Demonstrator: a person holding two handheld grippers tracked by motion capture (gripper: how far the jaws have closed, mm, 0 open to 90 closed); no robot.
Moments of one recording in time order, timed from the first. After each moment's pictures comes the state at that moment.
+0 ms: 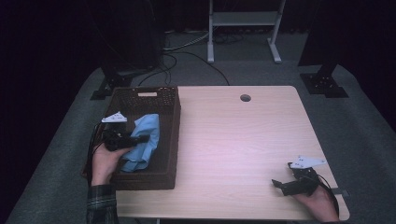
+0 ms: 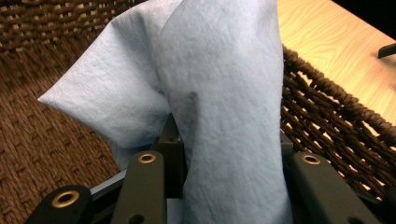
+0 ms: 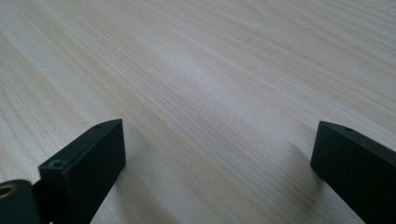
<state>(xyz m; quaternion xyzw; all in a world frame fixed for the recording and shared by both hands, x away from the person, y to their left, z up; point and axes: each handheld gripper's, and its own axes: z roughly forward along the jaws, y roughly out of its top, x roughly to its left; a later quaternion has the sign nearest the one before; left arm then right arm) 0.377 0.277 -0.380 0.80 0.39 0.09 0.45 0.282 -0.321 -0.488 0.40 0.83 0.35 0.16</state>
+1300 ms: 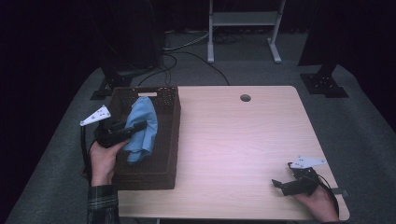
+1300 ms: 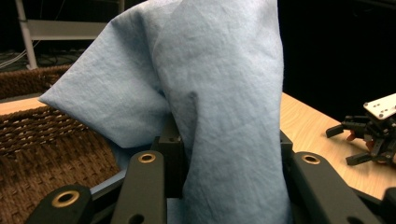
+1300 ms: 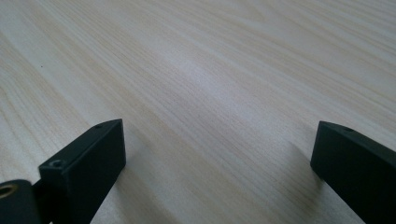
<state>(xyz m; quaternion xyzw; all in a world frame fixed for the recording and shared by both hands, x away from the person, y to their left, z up) 0.359 0.282 -0.349 0.72 0.34 0.14 0.60 0.282 -0.321 -0.488 0.40 0.83 0.35 0.16</state>
